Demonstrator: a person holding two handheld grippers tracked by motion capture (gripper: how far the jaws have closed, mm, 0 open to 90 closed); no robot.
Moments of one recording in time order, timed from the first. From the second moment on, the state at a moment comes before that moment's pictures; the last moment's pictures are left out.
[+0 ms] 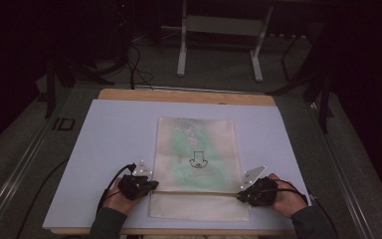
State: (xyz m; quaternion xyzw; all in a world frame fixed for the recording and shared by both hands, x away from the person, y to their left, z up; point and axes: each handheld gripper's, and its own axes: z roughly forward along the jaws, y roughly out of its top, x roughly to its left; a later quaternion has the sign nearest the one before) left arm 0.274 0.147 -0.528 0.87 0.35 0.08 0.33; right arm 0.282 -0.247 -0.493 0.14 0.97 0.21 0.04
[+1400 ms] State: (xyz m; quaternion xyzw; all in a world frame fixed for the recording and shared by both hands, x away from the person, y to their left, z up) left arm 0.273 0.148 -0.528 0.86 0.36 0.07 0.34; right arm 0.282 -0.273 -0.489 0.19 0.95 0.25 0.05
